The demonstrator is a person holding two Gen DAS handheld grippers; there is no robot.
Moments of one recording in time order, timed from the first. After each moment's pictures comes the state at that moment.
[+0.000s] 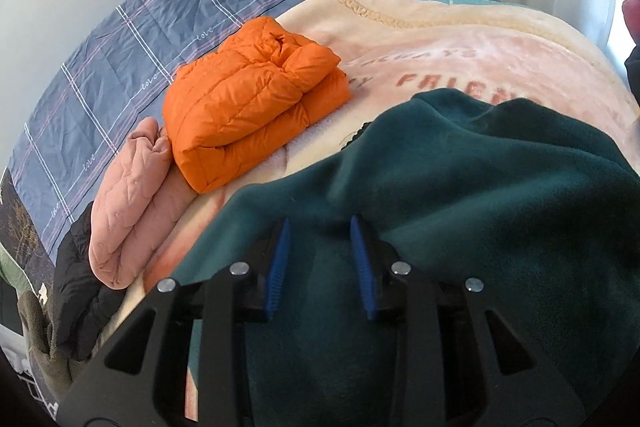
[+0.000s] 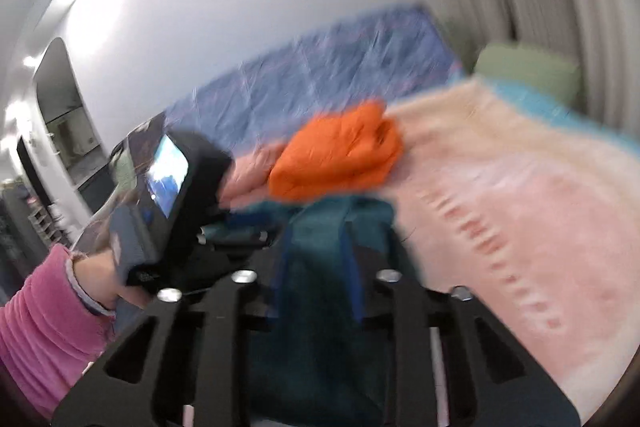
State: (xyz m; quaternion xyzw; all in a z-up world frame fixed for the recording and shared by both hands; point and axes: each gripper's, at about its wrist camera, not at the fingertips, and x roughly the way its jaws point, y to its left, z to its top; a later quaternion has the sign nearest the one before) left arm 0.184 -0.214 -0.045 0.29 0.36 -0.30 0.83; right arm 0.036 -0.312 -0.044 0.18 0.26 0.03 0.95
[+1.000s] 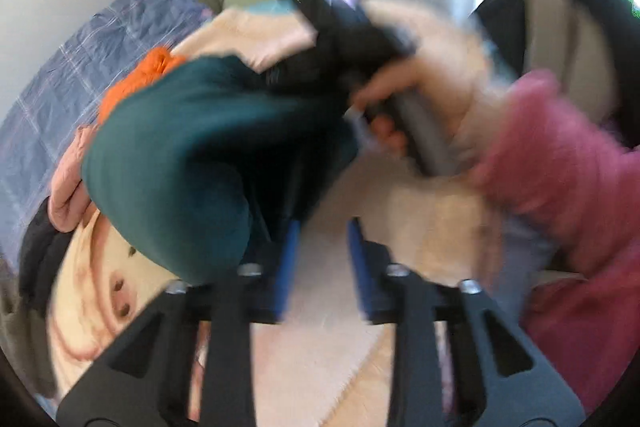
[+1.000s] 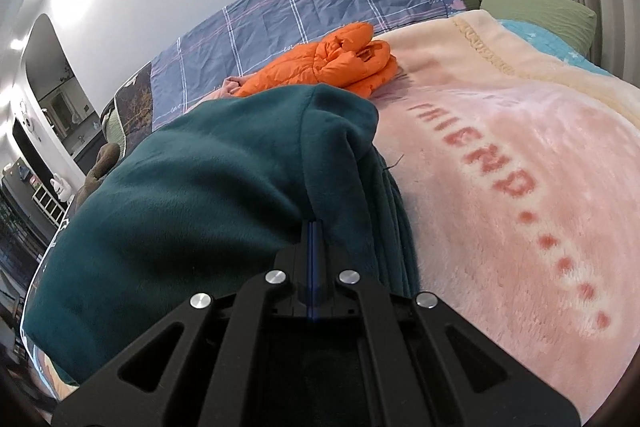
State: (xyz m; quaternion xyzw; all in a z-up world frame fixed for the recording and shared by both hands) left arm -0.047 -0.168 -0.049 0.31 0.34 -0.41 0.79; right arm 0.061 -0.337 -0.107 0.17 0.33 0.05 0.93
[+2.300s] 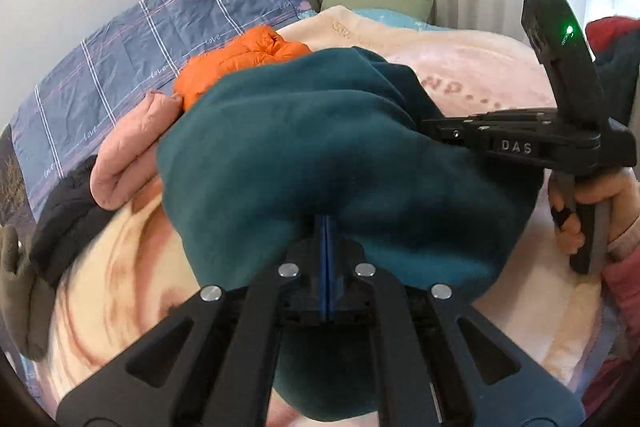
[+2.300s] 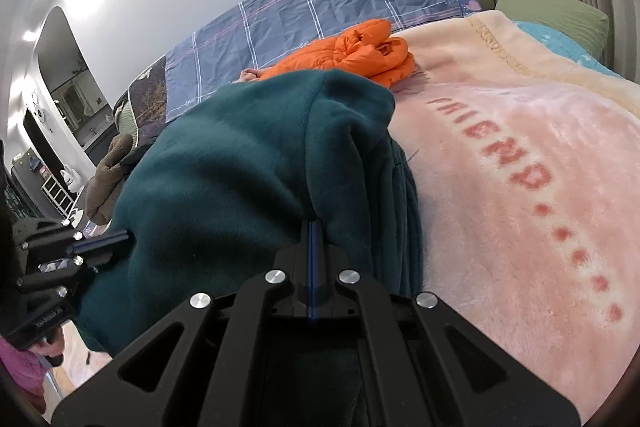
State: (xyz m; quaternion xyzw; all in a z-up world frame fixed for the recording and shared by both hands) left arm 0.060 -0.148 -0.030 0.22 0.33 -0.32 0.86; right arm 0.051 -0.321 -0.109 0.16 0.32 0.07 0.93
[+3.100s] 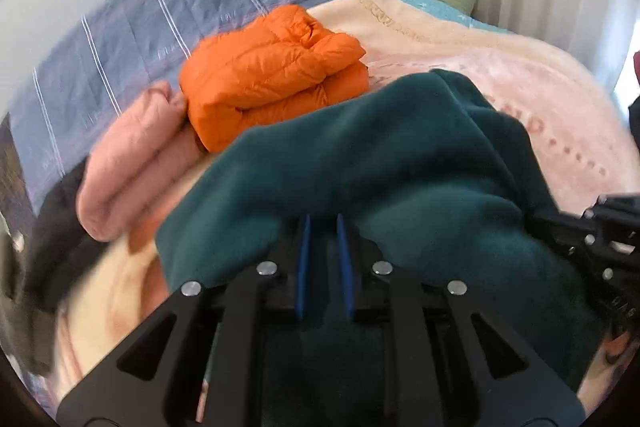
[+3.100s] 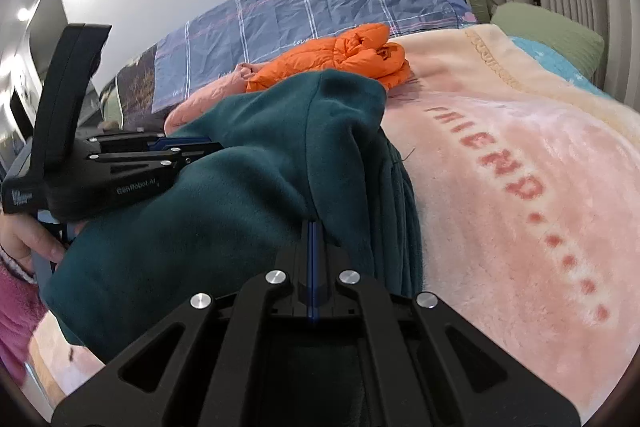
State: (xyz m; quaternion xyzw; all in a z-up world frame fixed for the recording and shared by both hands) left arm 0.169 -0.182 -0.047 0.22 0.37 -0.28 0.86; right arm 0.054 -0.306 -0.097 0.11 0.34 0.05 0.93
